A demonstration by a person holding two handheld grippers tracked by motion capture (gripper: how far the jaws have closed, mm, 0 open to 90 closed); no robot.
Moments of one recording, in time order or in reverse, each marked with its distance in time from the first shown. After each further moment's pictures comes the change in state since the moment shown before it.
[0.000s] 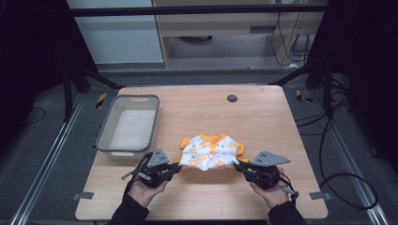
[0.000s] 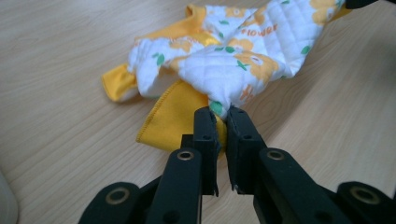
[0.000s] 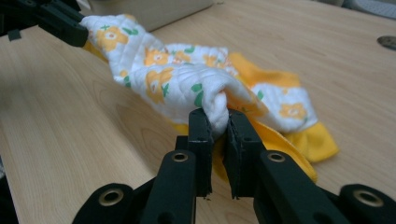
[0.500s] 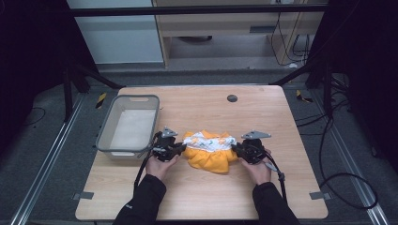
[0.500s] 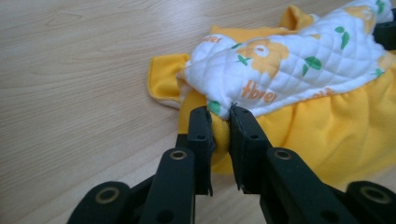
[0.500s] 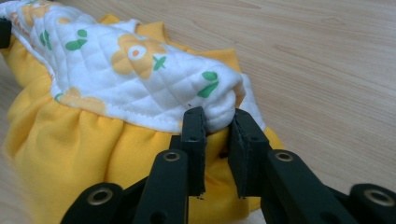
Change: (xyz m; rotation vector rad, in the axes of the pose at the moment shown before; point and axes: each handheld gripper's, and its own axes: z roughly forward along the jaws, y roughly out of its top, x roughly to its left) left arm 0.062 0.016 0.084 0.042 0.129 -0.227; right arm -0.057 0.002 0.087 0.141 -0.211 0.193
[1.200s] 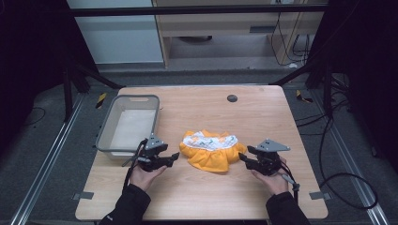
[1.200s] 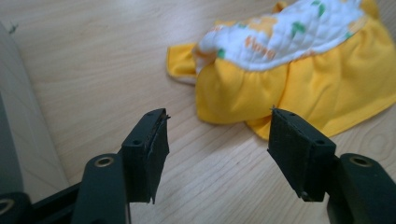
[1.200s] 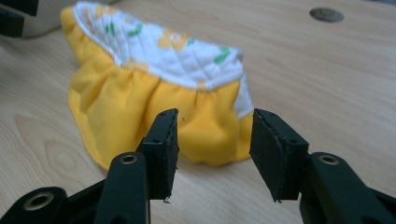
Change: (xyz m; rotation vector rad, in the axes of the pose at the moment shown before) left arm 0.013 -0.033 -0.040 -0.057 0.003 0.107; right arm -0.003 -0.023 -0.058 -0.096 0.047 -0.105
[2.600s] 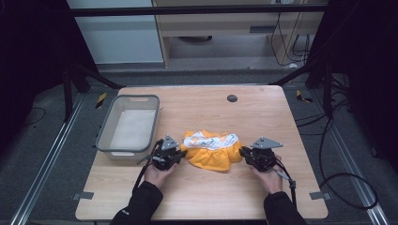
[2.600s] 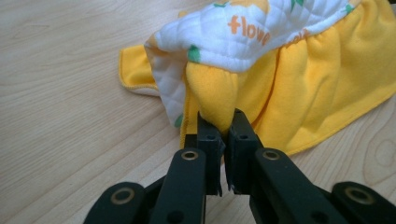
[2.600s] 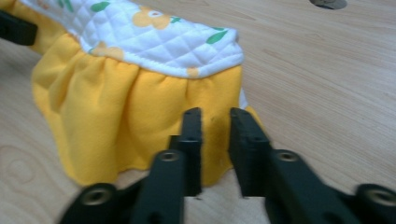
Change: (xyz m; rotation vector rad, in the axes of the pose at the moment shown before) left arm -0.020 0.006 0.038 0.021 -0.061 0.060; right arm -0.009 -0.002 0.027 0.025 -0.028 -0.005
